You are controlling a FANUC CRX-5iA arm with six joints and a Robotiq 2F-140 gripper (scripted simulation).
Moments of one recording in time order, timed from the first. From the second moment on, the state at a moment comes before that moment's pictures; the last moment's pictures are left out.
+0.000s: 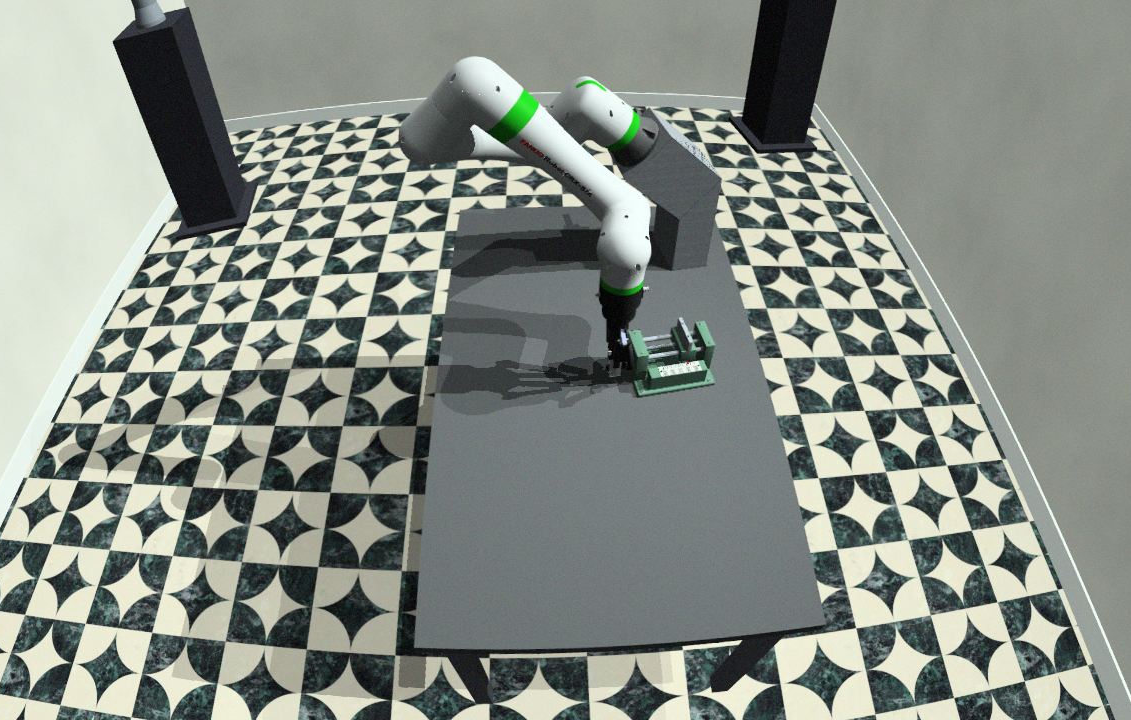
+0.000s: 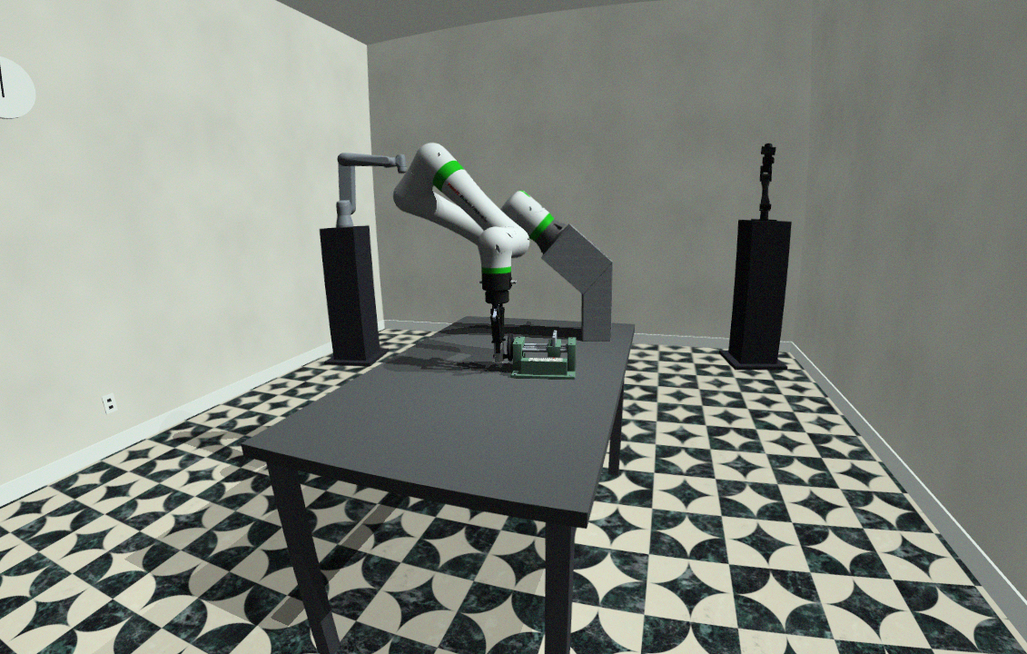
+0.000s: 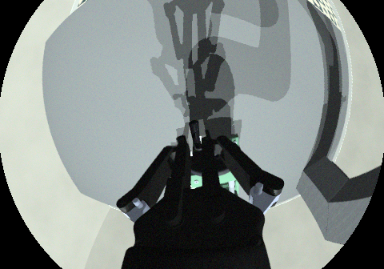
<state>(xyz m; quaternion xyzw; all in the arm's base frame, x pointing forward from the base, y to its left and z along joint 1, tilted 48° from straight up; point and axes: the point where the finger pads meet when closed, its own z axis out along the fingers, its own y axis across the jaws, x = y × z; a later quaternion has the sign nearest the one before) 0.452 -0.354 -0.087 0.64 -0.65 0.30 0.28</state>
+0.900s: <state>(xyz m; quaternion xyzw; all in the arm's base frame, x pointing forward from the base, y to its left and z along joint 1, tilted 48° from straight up) 0.453 -0.318 -0.055 0.64 -0.65 0.30 0.28</state>
